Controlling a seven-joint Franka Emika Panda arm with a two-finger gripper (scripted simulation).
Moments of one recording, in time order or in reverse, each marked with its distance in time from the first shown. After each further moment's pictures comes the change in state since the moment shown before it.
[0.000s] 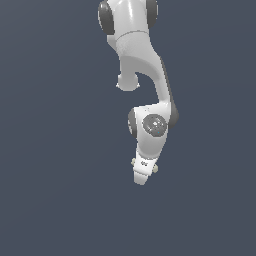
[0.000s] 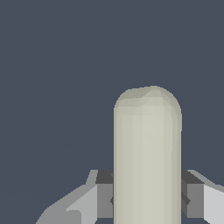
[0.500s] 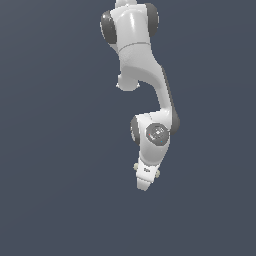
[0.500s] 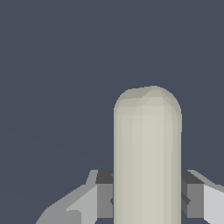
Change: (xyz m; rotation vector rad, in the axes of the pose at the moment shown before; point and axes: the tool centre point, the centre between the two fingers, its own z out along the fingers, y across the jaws) arm 0.014 0.009 0.024 0.000 0.000 0.000
